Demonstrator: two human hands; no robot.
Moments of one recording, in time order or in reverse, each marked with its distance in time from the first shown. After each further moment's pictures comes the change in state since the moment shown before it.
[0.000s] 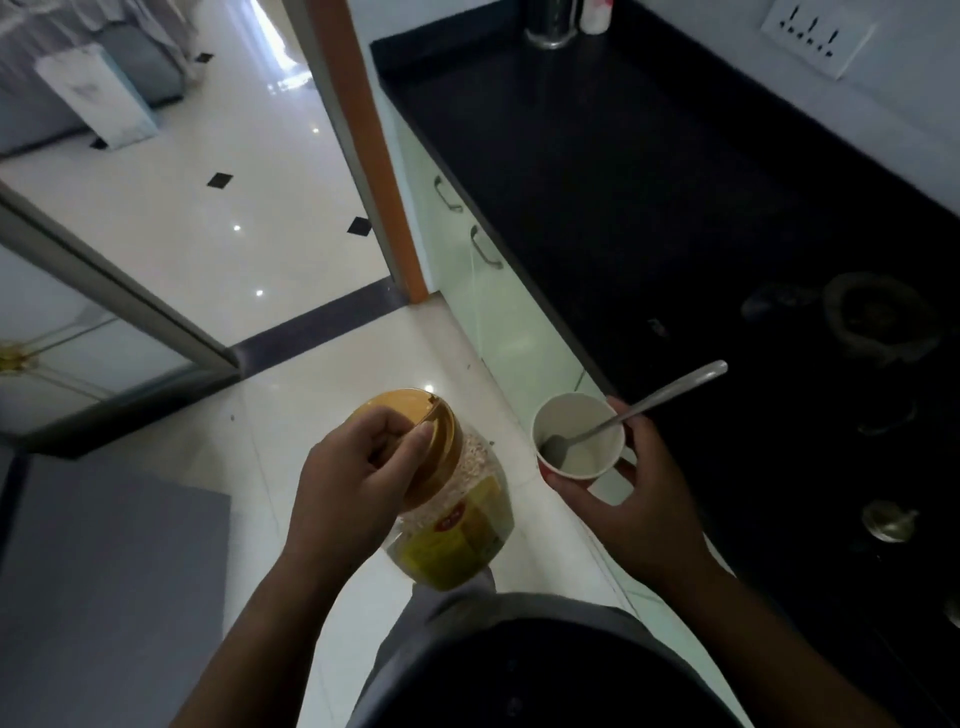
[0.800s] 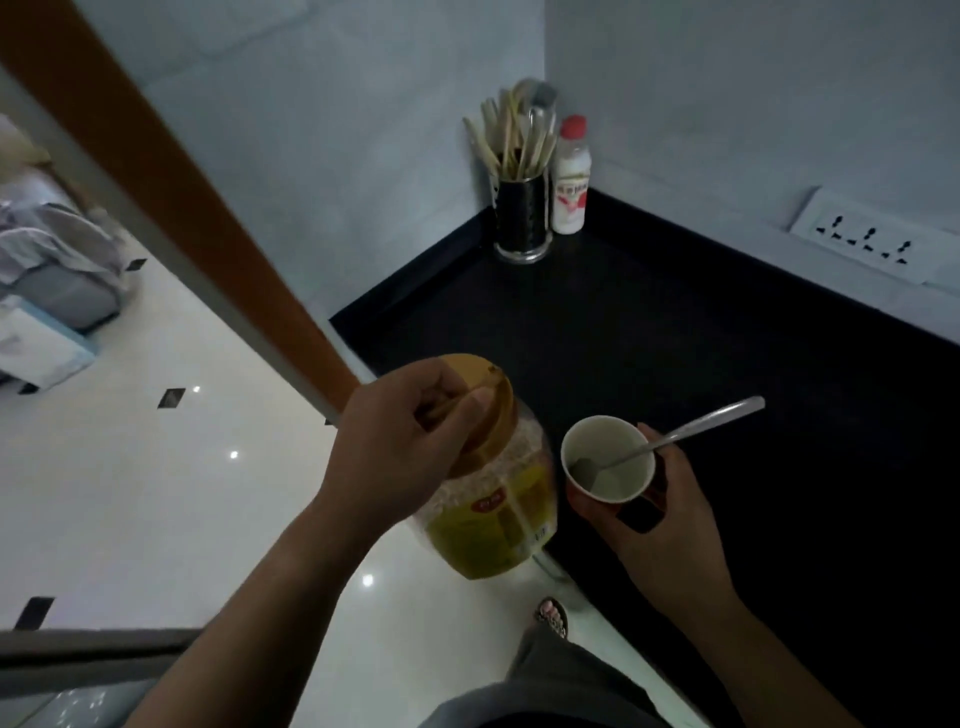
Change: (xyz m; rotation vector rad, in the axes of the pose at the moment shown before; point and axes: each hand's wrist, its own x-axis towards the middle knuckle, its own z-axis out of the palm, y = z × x) left_hand 0.505 0.119 -0.031 0.120 -0.212 0.432; right_hand 0.415 -0.120 0.040 0.255 0.373 0.051
